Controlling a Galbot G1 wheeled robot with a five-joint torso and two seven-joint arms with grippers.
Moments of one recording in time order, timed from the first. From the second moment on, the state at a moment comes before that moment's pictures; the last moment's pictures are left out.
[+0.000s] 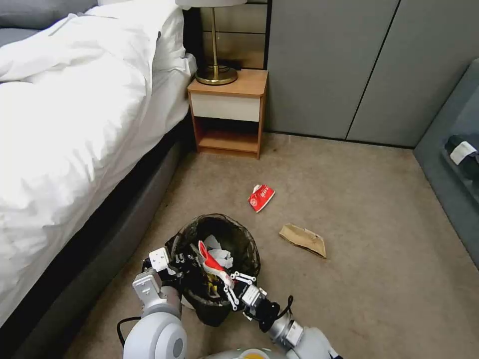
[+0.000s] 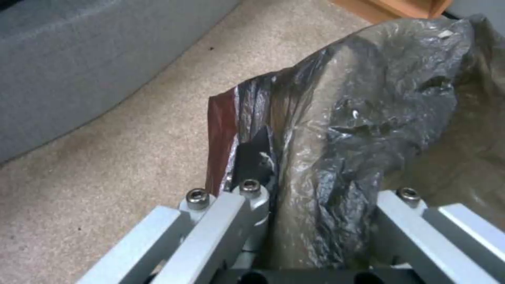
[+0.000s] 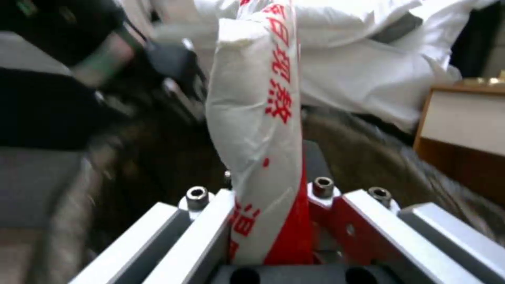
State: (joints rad) left arm 1.66 -1.56 -0.41 -2.22 -0.38 0.45 -0.49; right arm -1.36 1.29 0.00 1.55 0.02 0.69 -0.32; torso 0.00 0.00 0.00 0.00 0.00
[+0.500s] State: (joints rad) left arm 1.66 -1.56 -0.41 -2.22 -0.38 0.45 -0.49; right arm -1.33 1.31 -0.01 1.53 0.03 0.67 -0.29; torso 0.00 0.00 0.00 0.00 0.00
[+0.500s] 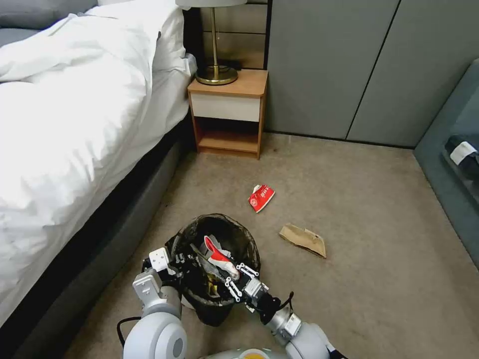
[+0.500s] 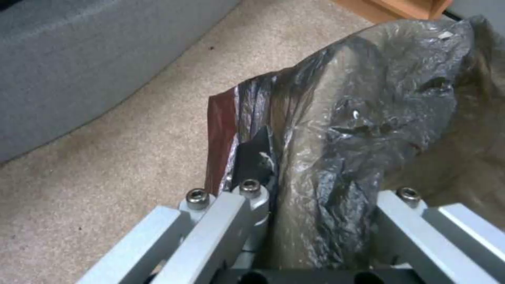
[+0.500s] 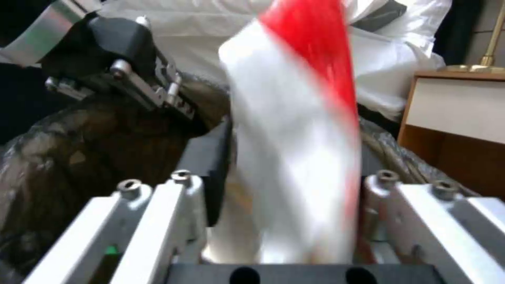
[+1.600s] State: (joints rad) left arm 1.66 -1.56 -0.41 -2.22 -0.38 0.45 -0.49; right arm -1.42 1.32 0.12 2.09 0.03 0.59 -0.06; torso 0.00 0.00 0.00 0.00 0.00
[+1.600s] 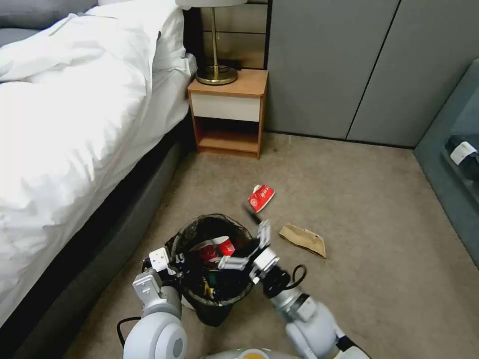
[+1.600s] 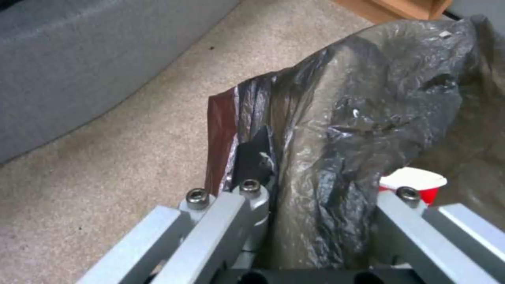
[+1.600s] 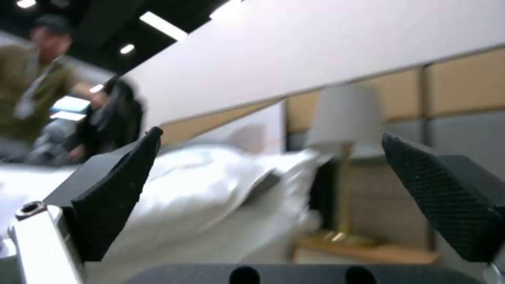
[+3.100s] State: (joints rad) left arm 1.68 -1.42 -0.33 -2.32 -0.45 0.46 -0.31; right arm -1.59 1.38 0.52 1.92 0.06 0.66 0.18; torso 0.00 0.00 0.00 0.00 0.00
